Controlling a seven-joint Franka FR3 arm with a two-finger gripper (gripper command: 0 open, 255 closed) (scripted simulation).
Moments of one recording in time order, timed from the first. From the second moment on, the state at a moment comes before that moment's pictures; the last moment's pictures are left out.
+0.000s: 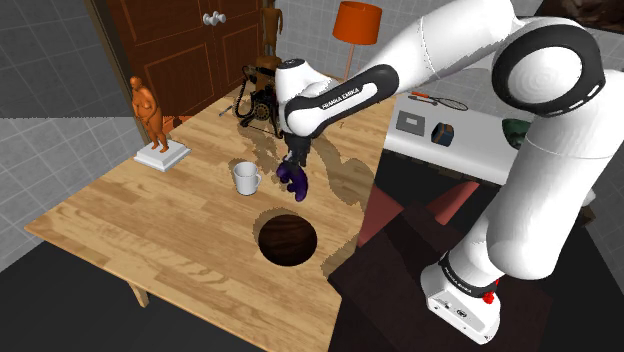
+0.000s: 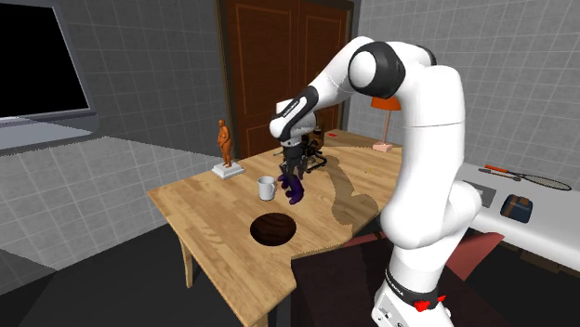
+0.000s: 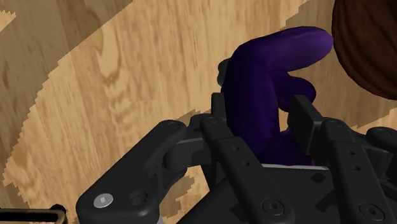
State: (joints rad) arm 0.21 0.27 0.08 -2.03 -0.13 2.17 0.00
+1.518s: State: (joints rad) arm 0.36 0.20 0.19 -2.23 -0.12 2.29 0.28
